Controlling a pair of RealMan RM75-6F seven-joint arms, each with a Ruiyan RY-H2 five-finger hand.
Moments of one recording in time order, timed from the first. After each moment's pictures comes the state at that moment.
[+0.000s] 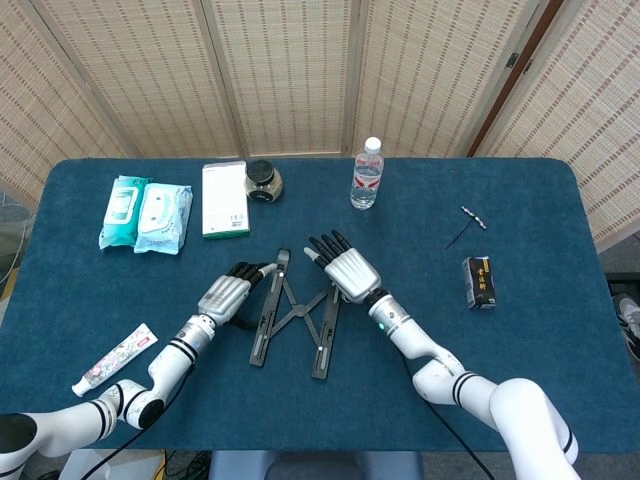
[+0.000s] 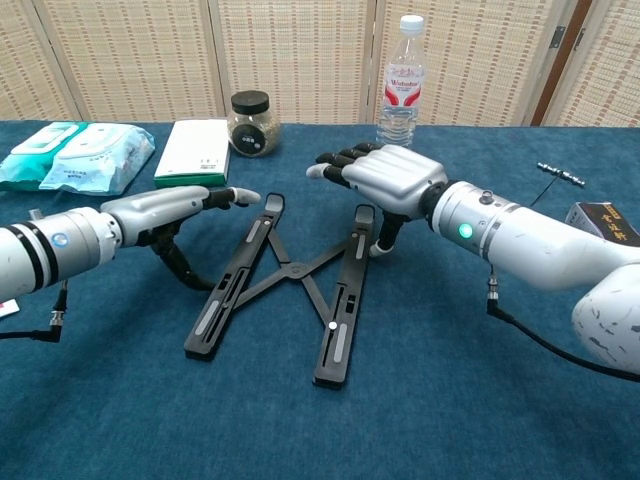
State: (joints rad) left arm -0.78 -1.70 -0.14 -1.12 1.30 0.81 -0.11; right arm 0.93 -1.96 0.14 -0.69 -1.46 0.91 -0.12
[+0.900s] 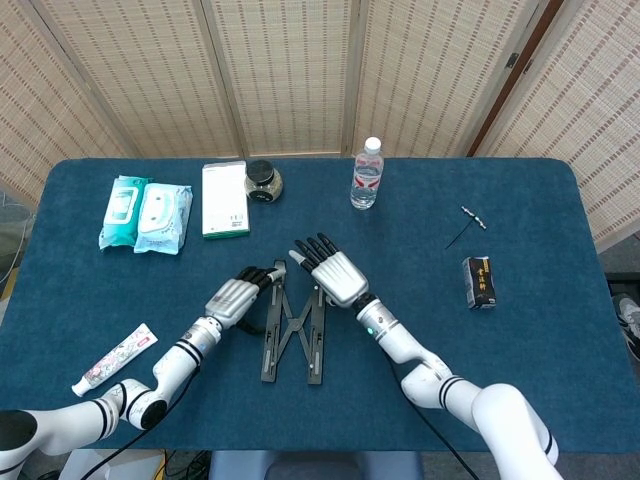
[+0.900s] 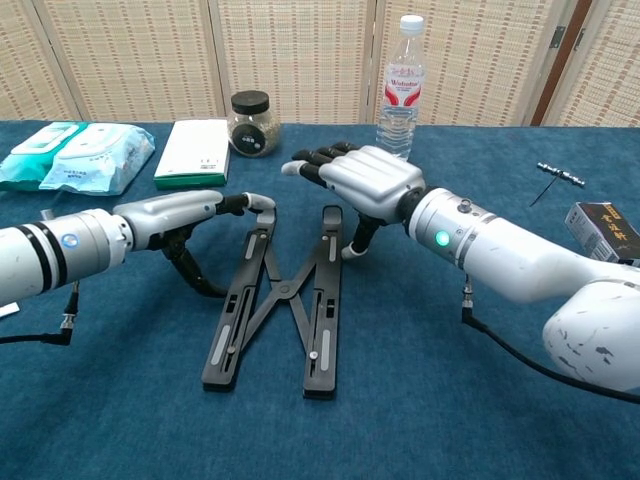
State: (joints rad) left arm -0.79 -1.69 -0.14 -1.17 1.31 0.78 -0.12; right arm 0.95 -2.05 0.14 -0.60 -1.49 0.97 -0.04
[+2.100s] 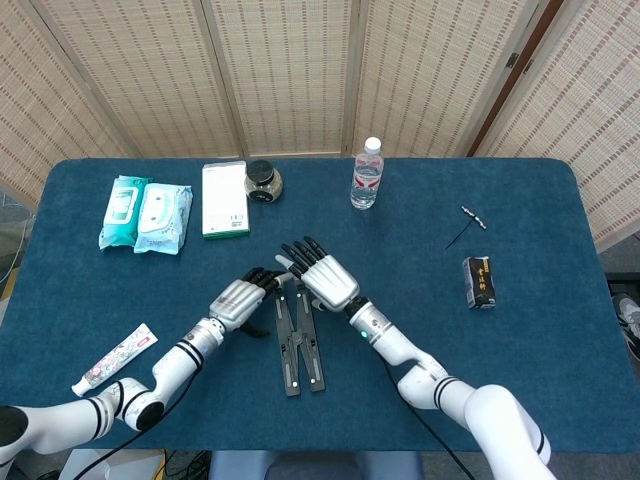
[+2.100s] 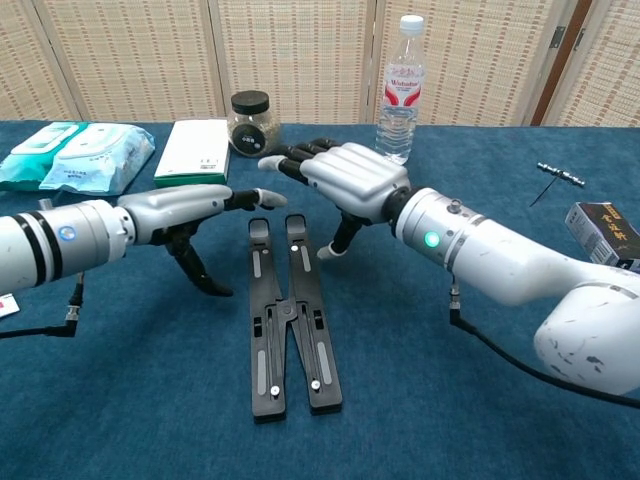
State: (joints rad) left arm -0.81 -1.63 -0.12 -1.25 1.31 0.80 -0.07; right arm 0.97 -2.05 0.11 -0.59 -1.54 1.03 0.07
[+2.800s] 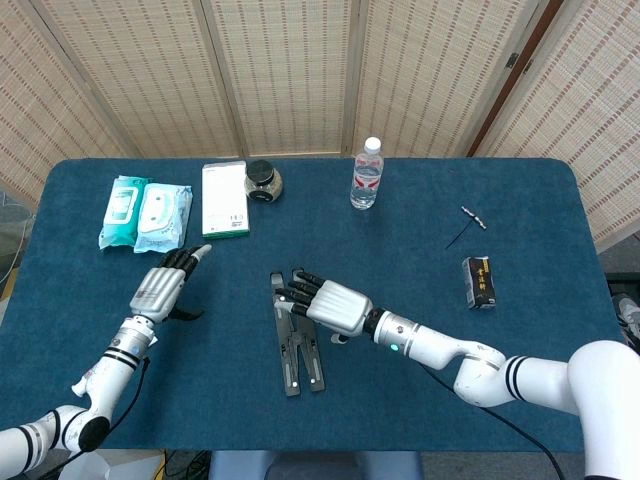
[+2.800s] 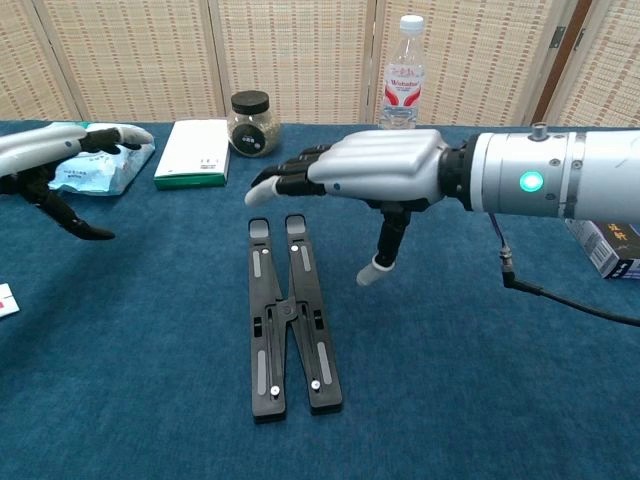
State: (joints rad) left arm -0.62 -1.39 -0.13 -1.46 1.16 1.00 0.06; right arm 1.05 -1.47 0.00 -1.36 -1.68 0.81 0.05
